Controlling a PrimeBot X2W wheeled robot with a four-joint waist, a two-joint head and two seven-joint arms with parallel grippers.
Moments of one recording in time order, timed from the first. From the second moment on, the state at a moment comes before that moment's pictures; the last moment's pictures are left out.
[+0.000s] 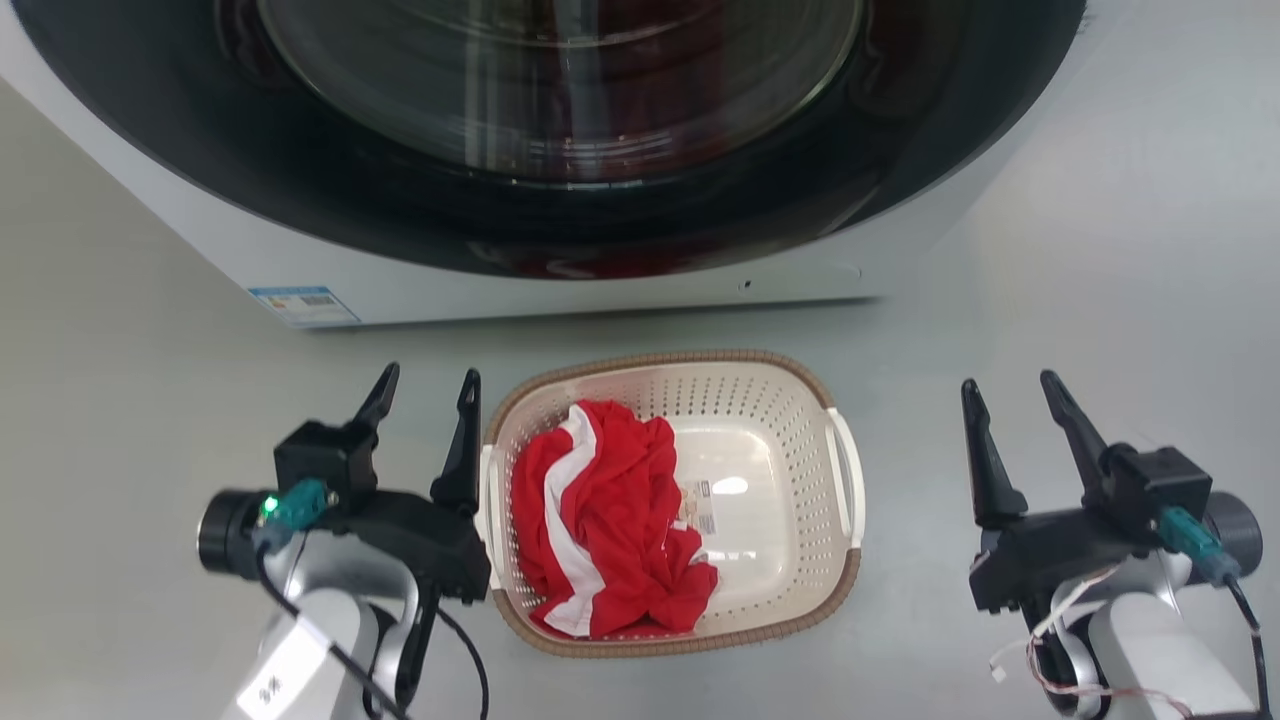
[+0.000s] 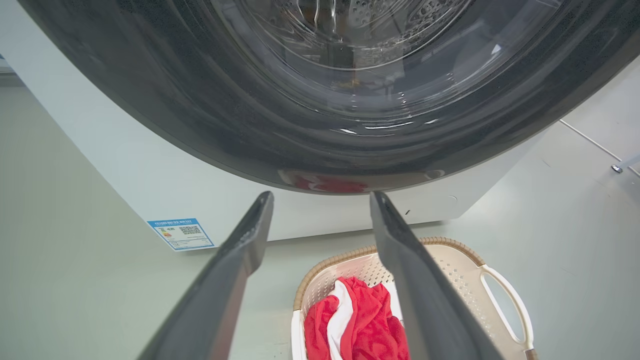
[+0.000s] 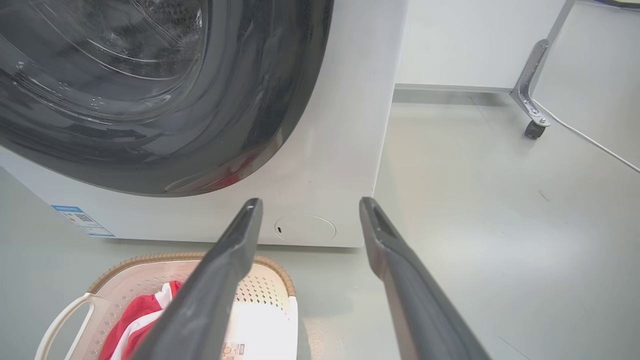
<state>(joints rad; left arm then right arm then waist) -0.35 0.13 -0.31 0.27 -0.37 0.08 -0.05 -0.30 -0.21 0.26 0.27 0.28 -0.07 -0.18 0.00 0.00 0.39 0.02</state>
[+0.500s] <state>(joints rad) -0.67 0.11 -0.31 0.52 -0.38 0.02 0.07 -0.59 -0.19 0.31 0.49 0.26 -0.02 -0.11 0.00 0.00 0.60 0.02</state>
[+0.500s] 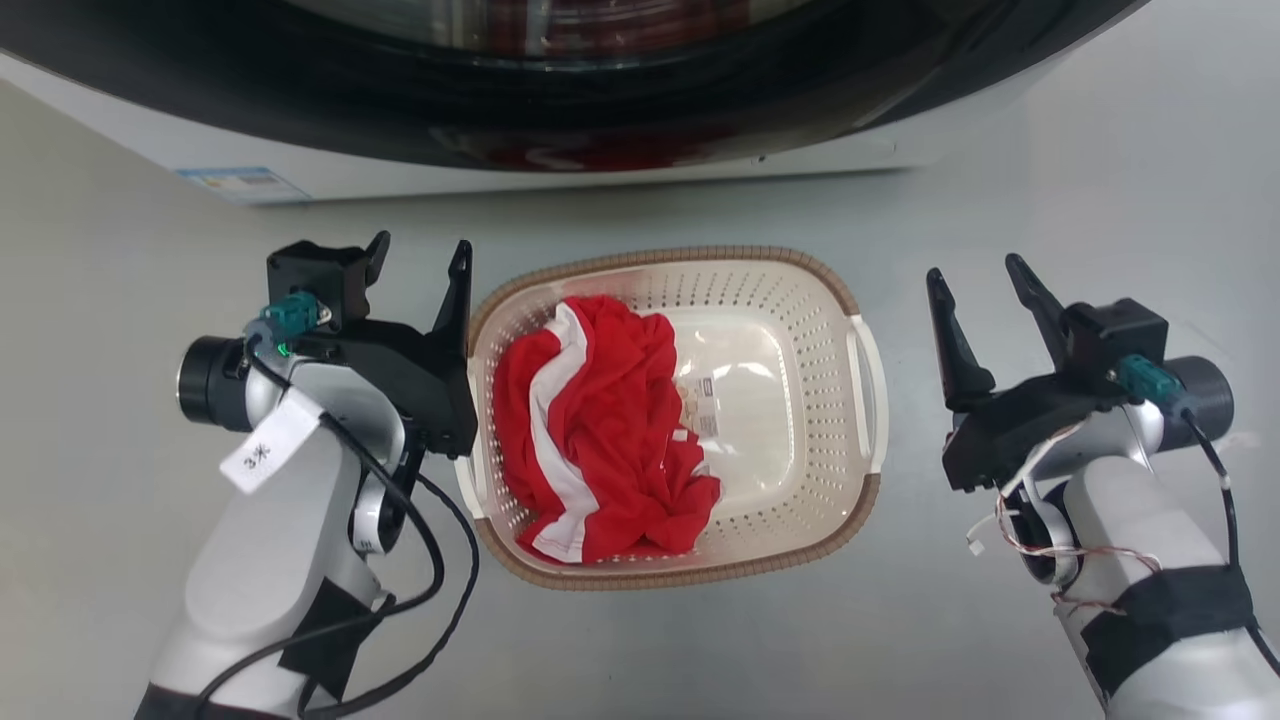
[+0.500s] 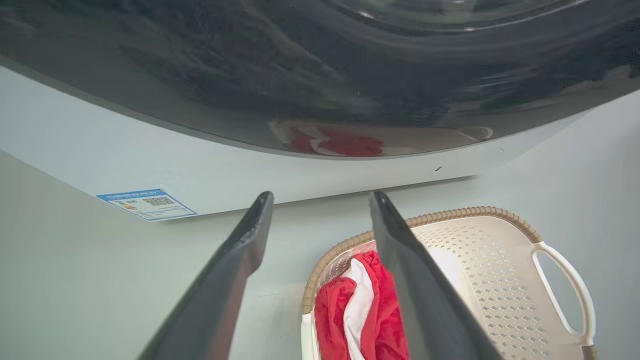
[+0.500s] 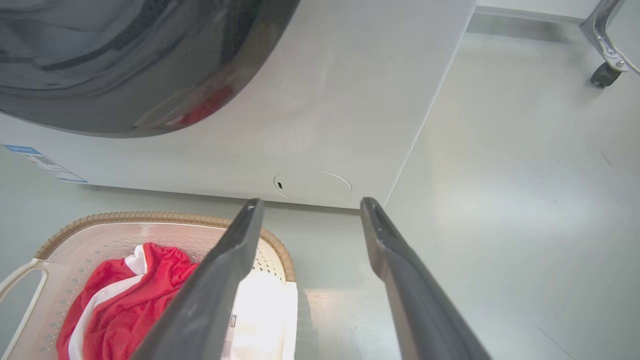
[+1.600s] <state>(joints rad) -0.78 0.08 -0.32 0.91 -0.43 -0.06 0.06 -0.78 -0.12 0.41 0.87 0.20 0.04 -0.11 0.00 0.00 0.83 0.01</state>
